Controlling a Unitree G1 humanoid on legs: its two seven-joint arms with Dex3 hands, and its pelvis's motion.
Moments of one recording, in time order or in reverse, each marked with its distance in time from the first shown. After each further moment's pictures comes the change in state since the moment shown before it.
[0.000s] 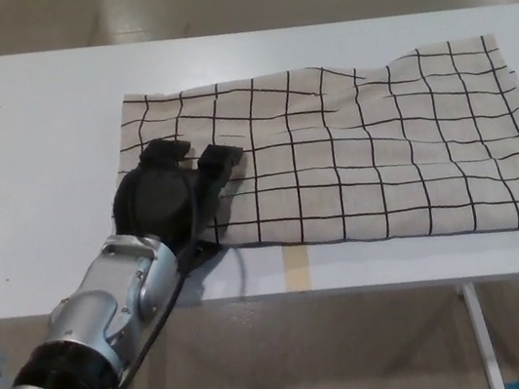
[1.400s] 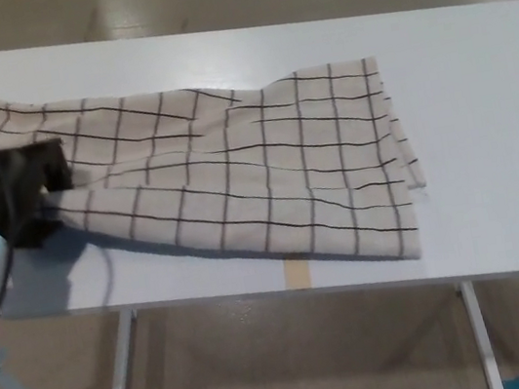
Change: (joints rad) left_arm -0.049 0.288 0.206 0.139 -0.166 -0.146 0.003; right_arm -0.021 -0.005 0.005 0.023 0.012 -0.004 0.018
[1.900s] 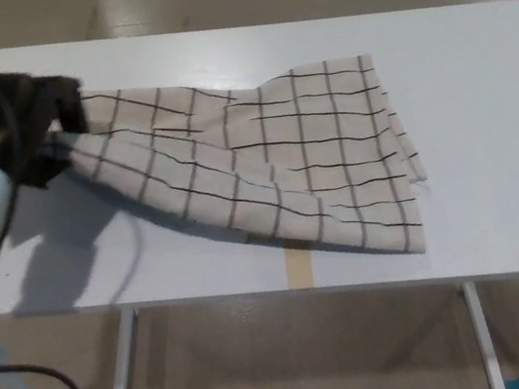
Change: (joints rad) left_arm -0.156 -0.014 -0.123 -0.017 0.051 -0.085 0.062; right_arm 0.027 0.000 0.019 -0.051 -0.013 0.029 -0.011
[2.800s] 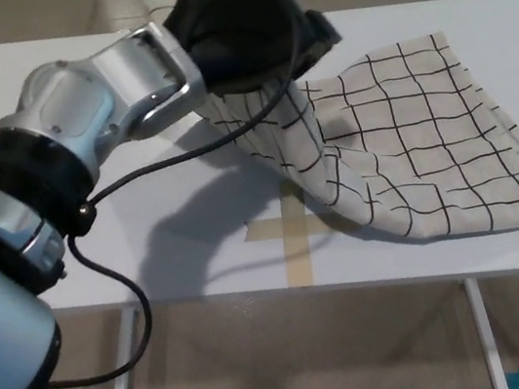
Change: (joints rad) left_arm -0.343 -0.163 -0.385 -0.133 0.278 -0.157 0.030; right_arm -0.041 -0.001 0.005 -0.021 -0.001 0.024 -0.009
